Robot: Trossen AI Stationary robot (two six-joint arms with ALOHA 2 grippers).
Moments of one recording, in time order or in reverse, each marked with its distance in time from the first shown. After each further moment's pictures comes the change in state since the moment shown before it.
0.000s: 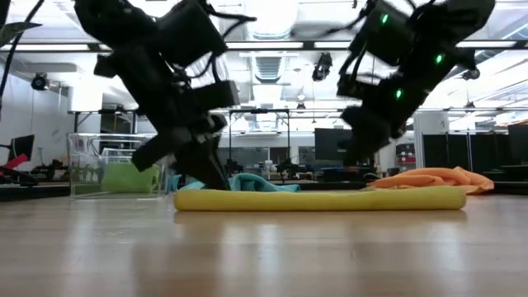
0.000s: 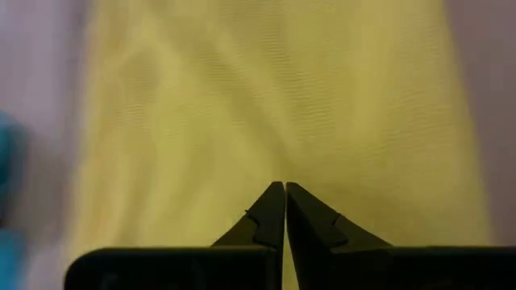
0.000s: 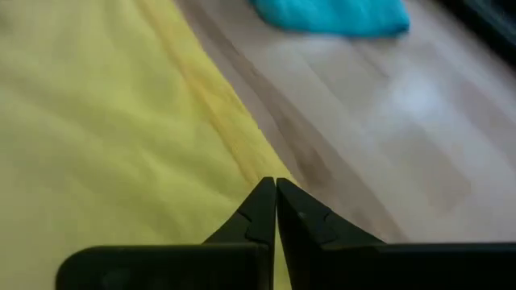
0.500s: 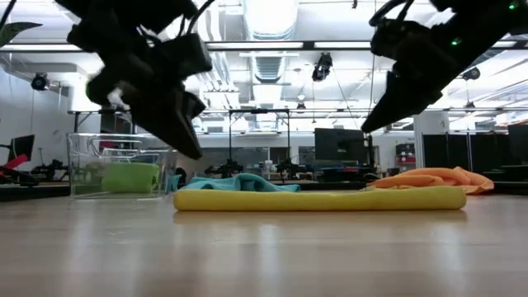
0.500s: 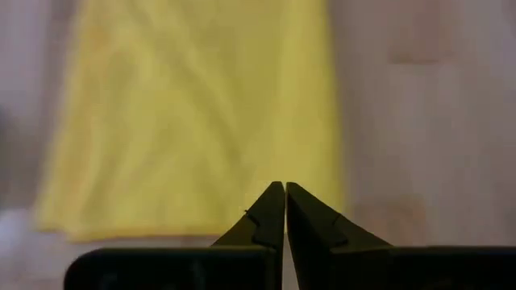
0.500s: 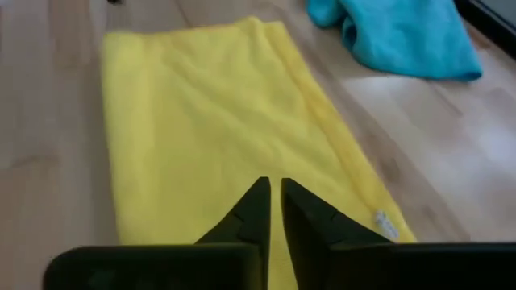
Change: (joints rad) left arm -0.025 -0.225 -0.062 -0.102 0.202 -0.155; right arm 0.235 -0.215 -0.061 -0.032 -0.003 0.038
